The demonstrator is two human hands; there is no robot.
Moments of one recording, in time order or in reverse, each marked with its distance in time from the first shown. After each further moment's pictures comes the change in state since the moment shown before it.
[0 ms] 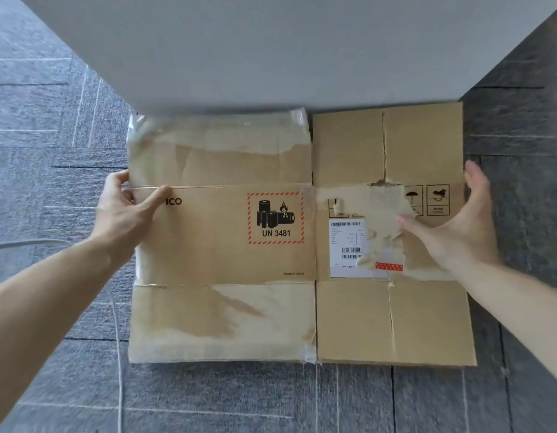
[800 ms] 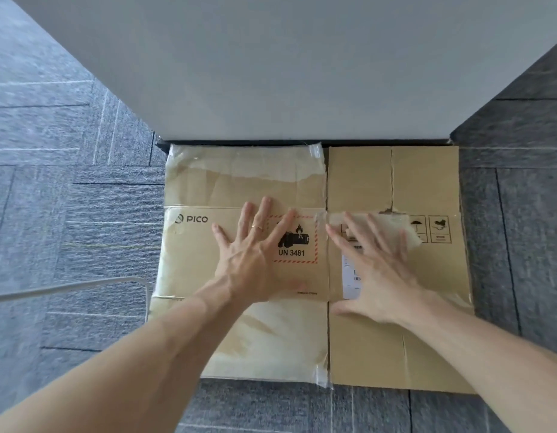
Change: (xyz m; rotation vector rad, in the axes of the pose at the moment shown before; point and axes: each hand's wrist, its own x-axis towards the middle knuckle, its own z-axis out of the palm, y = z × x) left_hand -0.061 -0.001 0.124 1.118 -0.411 0.517; right_hand -0.048 -0.039 0.074 -0.800 -0.683 -0.417
